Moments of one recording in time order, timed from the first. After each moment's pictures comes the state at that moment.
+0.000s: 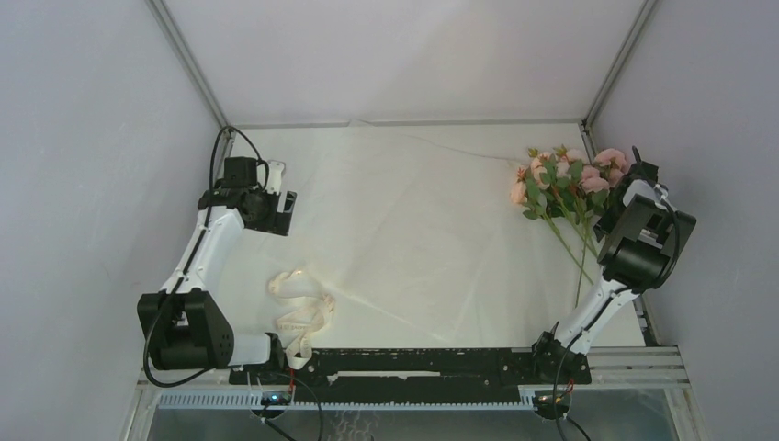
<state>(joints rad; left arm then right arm) 0.03 1.34 1.09 -0.77 0.01 0.25 -0.55 1.93 1.32 -0.68 0.19 0.23</state>
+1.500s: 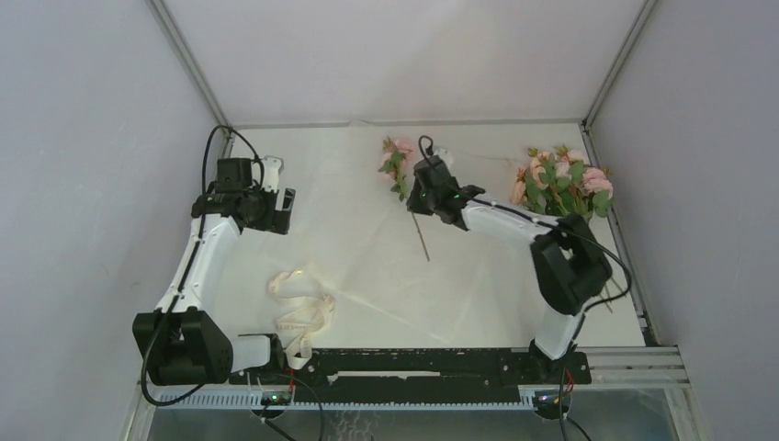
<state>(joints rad) 0.03 1.27 1.09 -0.77 0.06 0.25 0.62 1.71 1.24 -0.20 0.16 0.67</state>
